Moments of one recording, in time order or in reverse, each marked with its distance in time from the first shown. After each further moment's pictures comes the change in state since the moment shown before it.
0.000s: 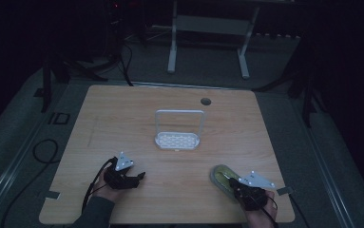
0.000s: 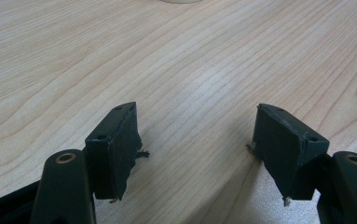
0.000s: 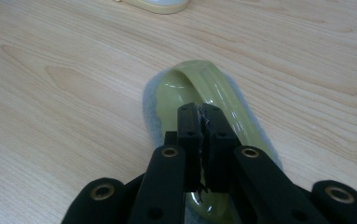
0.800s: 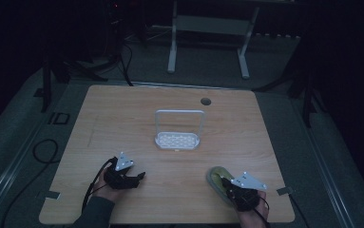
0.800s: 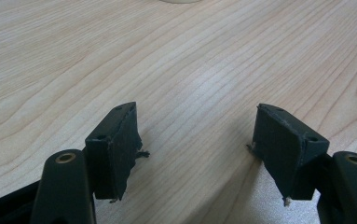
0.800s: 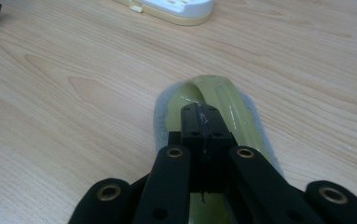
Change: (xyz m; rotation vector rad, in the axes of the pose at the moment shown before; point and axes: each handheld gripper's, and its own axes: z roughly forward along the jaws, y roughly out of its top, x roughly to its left) left arm 0.000 0.000 0.000 0.000 0.000 0.000; right arm 0.019 0.003 0.011 -0.038 0.025 -0.022
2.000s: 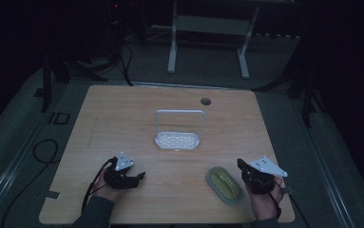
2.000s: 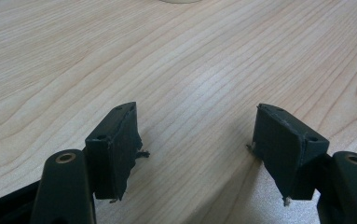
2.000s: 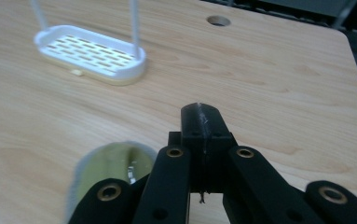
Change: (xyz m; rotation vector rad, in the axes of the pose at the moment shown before) left arm 0.000 0.000 0.000 0.000 -0.002 0.002; right arm -0.048 0.027 -0.012 -0.140 -0.106 0.059
